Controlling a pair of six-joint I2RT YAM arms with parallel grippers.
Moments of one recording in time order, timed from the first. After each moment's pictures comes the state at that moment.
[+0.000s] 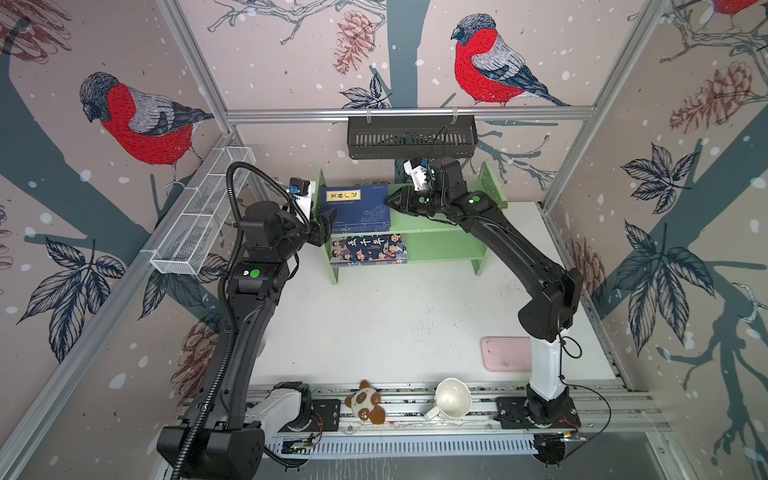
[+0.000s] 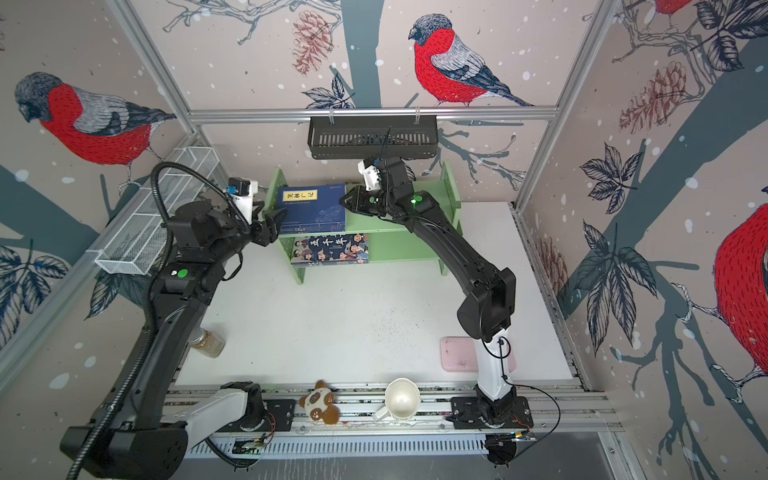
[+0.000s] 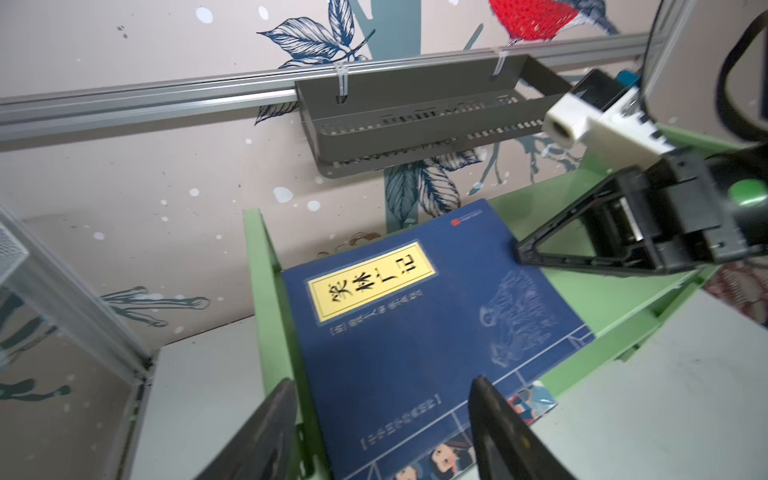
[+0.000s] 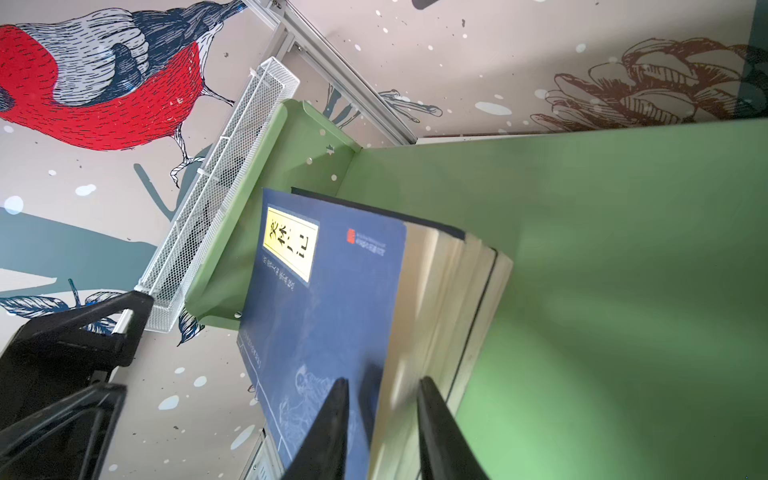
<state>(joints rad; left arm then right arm) -0.07 1.11 1.26 -0.37 0.31 0.15 0.61 2.01 2.13 -0.54 -0.50 0.61</state>
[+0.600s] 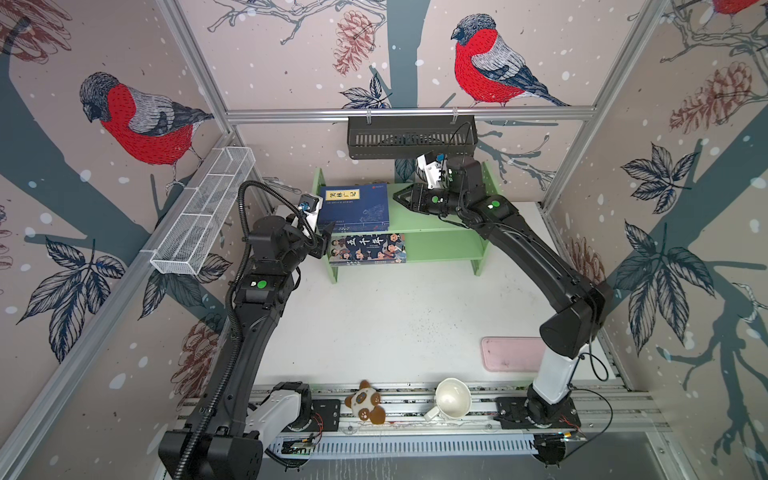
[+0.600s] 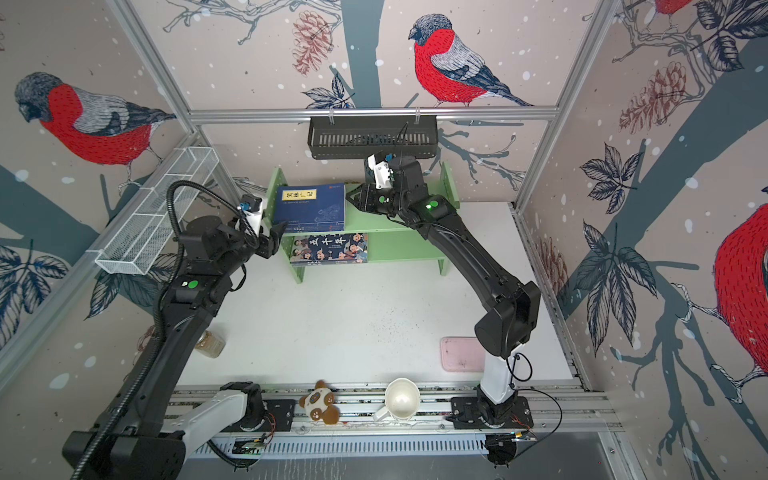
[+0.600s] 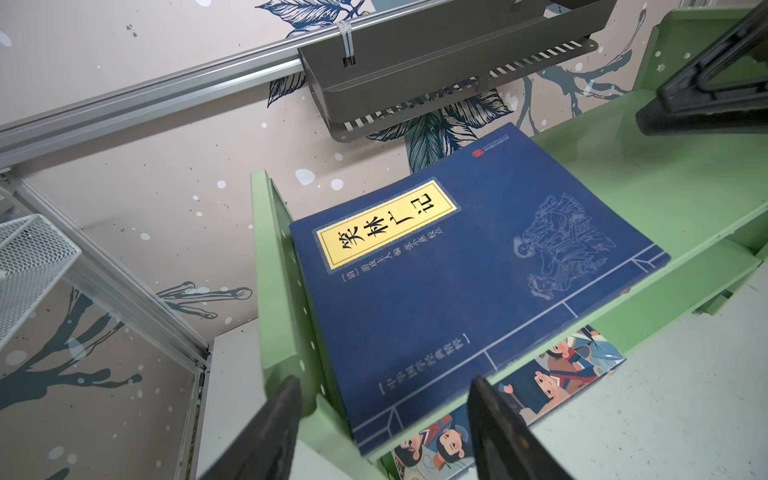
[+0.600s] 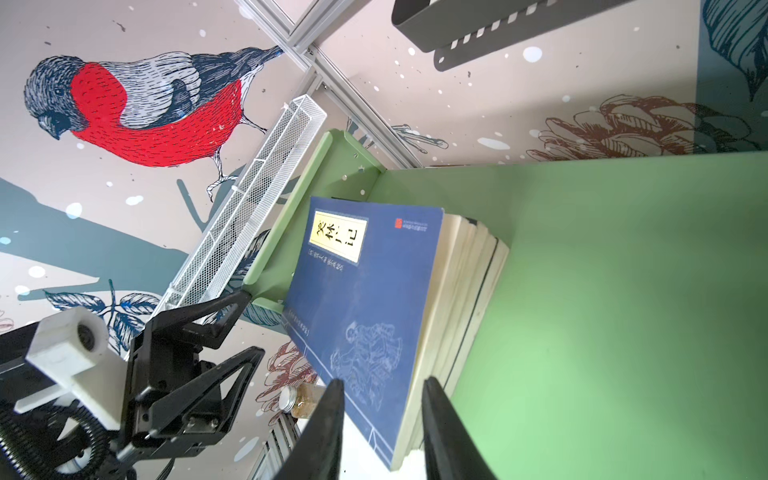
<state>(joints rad) -0.08 1.05 1.11 -0.29 0.23 0.27 0.61 1.82 1.96 -0.47 -0.46 0.61</state>
